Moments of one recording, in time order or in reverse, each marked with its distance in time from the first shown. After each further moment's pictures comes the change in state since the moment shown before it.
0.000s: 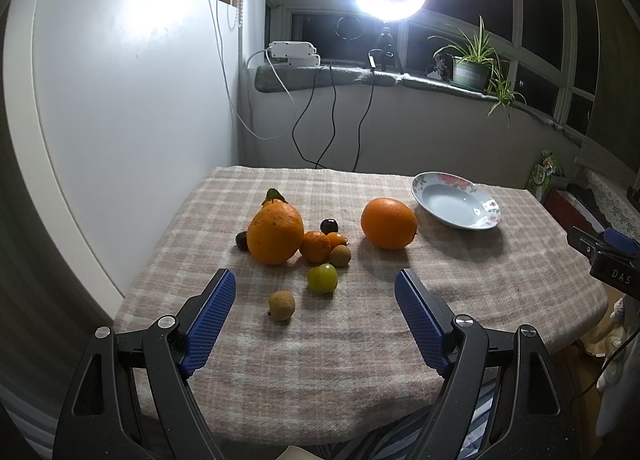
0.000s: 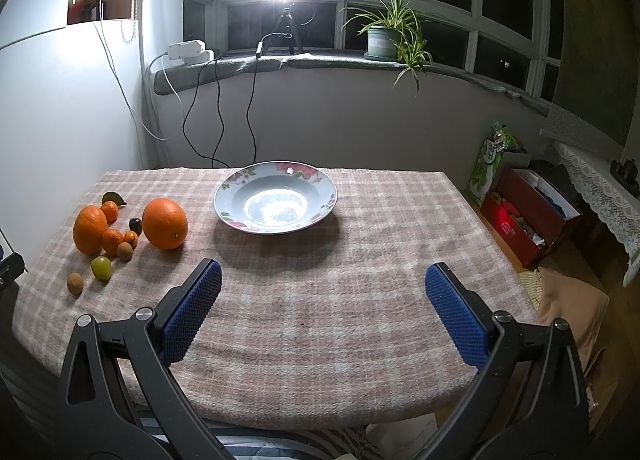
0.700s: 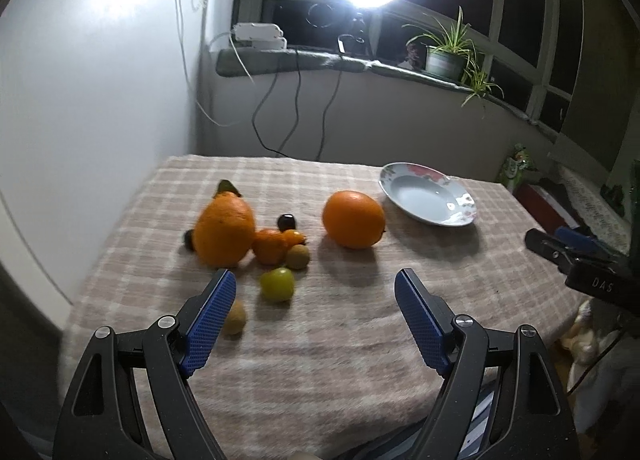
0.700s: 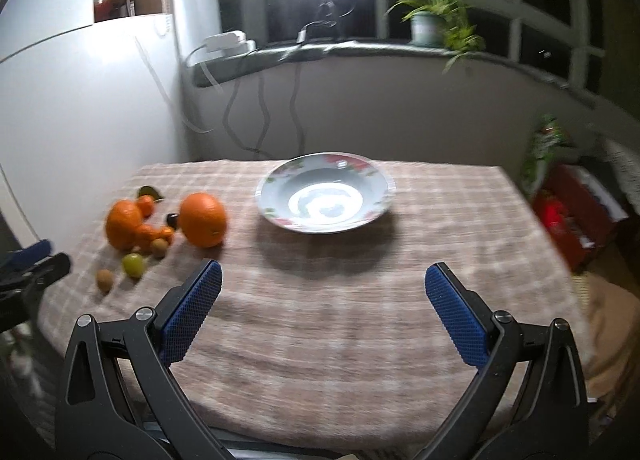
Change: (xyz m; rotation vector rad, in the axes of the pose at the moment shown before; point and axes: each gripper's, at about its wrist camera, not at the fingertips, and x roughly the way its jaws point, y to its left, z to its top) left arm 0.045 -0.010 0.004 -0.008 0.054 -0.159; right arm 0.047 0.004 -0.004 -0.008 0.048 0.243
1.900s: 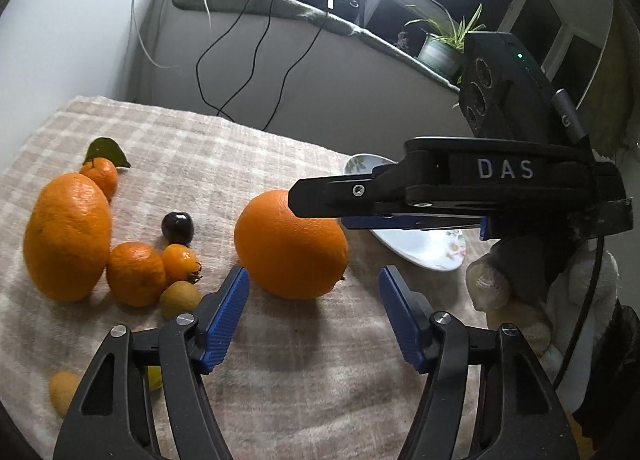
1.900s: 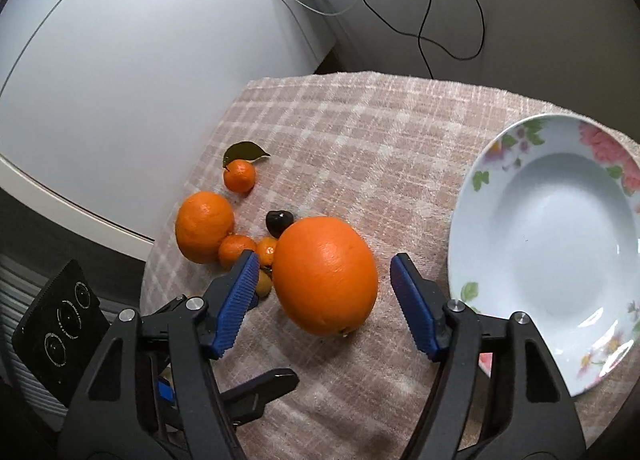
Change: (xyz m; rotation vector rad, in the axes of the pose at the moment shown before) left arm 0.125 -0.017 0.026 -0.174 0.103 -0.218; right arm 0.221 0.070 0.087 -0.041 0.560 0.566
